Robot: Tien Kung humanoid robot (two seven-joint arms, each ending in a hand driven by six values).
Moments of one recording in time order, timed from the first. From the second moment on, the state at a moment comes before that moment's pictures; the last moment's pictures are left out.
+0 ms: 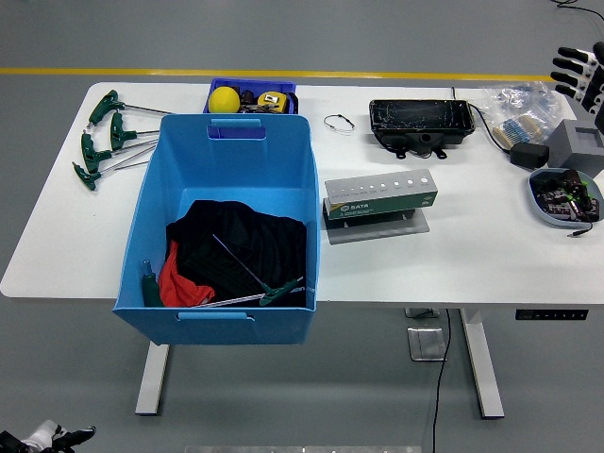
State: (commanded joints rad) left arm -0.23 0.15 -0.63 -0.18 1.13 0.15 0.12; right arm 0.49 -0.61 1.11 1.06 -0.65 0.15 0.23
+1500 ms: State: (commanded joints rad) left arm -0.23 0.13 -0.54 -0.18 1.07 0.16 0.09; right arm 0.13 -0.20 1.60 1.34 -0.90 0.08 0.07
